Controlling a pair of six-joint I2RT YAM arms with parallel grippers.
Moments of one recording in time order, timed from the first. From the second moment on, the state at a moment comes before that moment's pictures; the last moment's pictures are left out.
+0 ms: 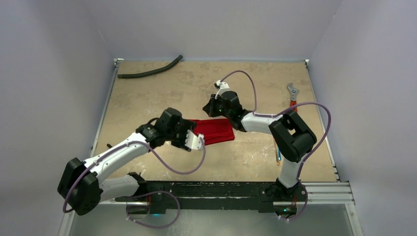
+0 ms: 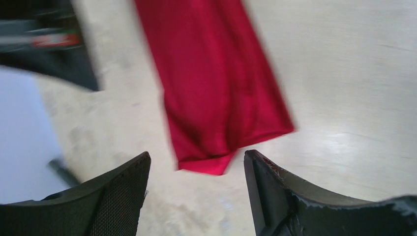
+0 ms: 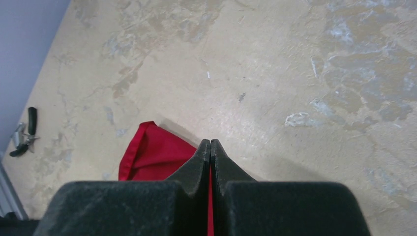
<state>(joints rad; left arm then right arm) -0.64 1.16 0.79 -0.44 0.24 1.18 0.65 1.82 0.98 0.45 -0.14 0.51</state>
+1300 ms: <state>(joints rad) -0.70 1.35 0.50 -0.07 0.23 1.49 0.72 1.99 0.89 0.62 -0.39 0.34</state>
